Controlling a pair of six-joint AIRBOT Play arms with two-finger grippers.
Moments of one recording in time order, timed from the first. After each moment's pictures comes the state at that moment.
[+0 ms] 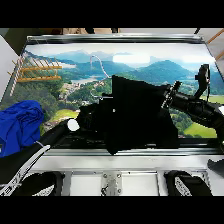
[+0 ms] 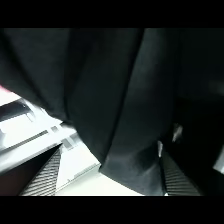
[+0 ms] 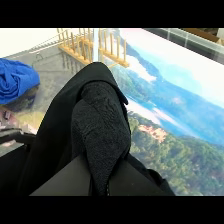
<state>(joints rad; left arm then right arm) -0.53 -1.26 0.64 0.78 -0.88 -1.48 -0.09 -0.84 0.79 -0.11 1.05 0.06</state>
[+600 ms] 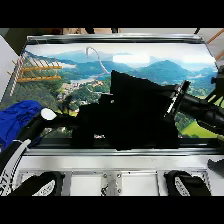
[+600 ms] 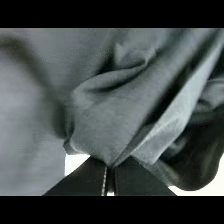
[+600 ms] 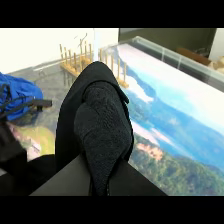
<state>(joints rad) -0.13 -1.13 0.69 0.85 -0.95 -1.48 -0.09 -0.69 0.79 -0.11 1.05 0.14</state>
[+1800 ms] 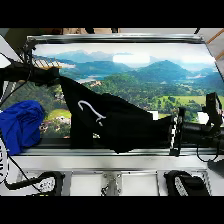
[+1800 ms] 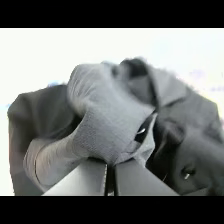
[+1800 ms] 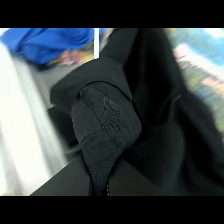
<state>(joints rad) 0.10 -1.39 1.60 0.98 -1.38 -1.47 -0.08 -0.51 0.79 -0.41 1.42 0.47</state>
